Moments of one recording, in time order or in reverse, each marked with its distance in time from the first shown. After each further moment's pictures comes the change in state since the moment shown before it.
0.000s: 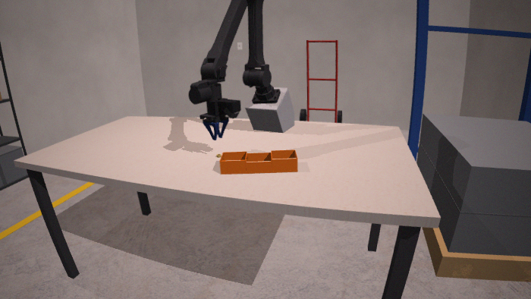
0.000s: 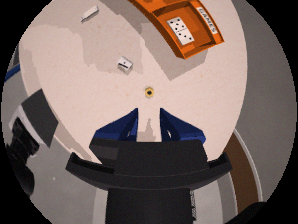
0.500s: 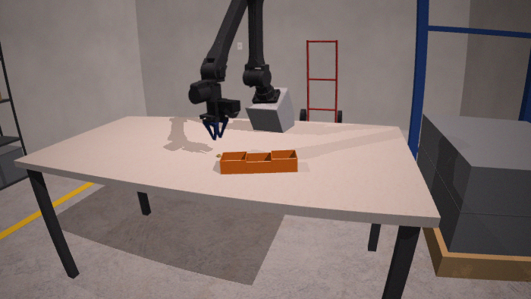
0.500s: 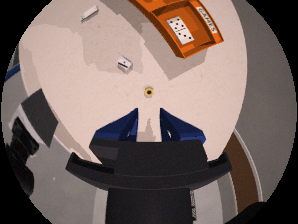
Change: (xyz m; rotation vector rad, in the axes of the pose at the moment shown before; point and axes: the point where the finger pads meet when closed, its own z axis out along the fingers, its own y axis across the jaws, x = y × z) arm 0.001 0.000 0.000 0.001 0.000 0.000
